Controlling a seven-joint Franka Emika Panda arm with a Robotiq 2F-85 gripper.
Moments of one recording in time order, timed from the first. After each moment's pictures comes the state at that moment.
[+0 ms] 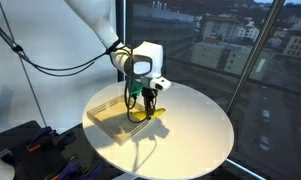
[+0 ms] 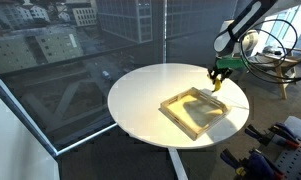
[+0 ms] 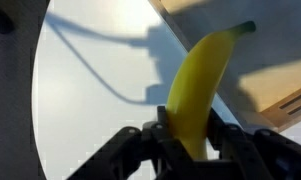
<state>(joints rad) -0.09 0.43 -0.22 -2.13 0.08 2.53 0.36</state>
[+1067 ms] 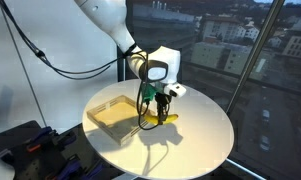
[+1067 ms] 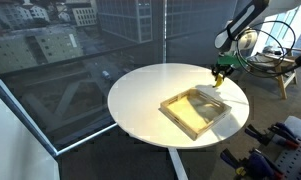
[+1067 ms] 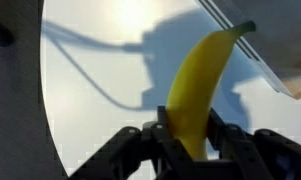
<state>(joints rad) -0.19 0.54 -0.22 -1.96 0.14 2.47 0.36</state>
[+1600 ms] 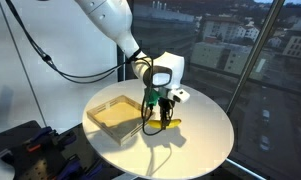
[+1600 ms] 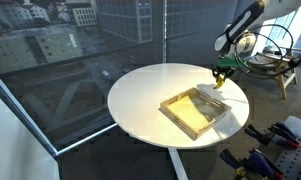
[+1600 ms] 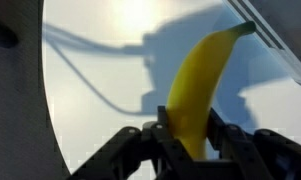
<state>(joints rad) -0.21 0.60 -0.22 -1.91 0.14 2.47 0.36</state>
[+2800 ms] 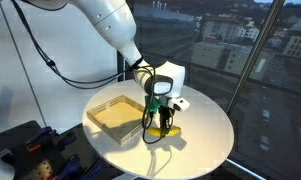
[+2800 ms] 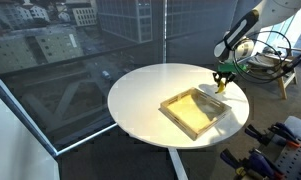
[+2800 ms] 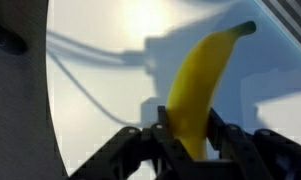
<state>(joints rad) -0.22 0.68 -0.23 -1.88 0.14 2.47 0.36</state>
